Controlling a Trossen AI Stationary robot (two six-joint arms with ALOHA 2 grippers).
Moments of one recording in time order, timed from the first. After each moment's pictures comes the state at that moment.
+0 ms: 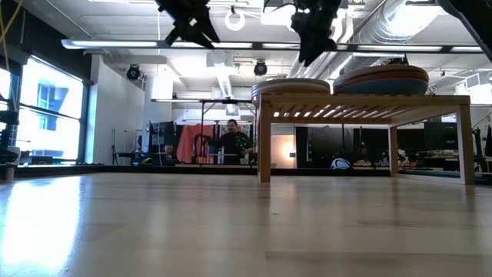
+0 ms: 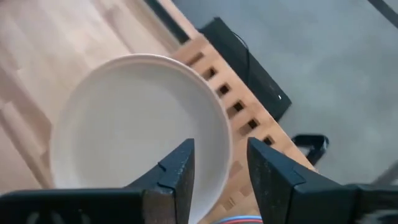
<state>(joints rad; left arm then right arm) 0.54 1.39 1.44 -0.57 -0.08 -0.28 -0.75 1.92 2.36 -1.50 -0.08 -0.05</state>
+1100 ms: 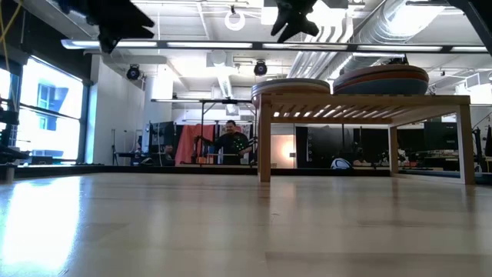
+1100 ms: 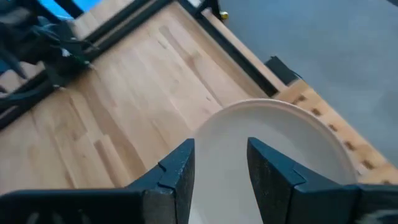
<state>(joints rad) 0.11 0.63 0.67 -0.36 -0.15 -0.35 -0.53 1.88 2.33 -1.33 -0.14 0.18</state>
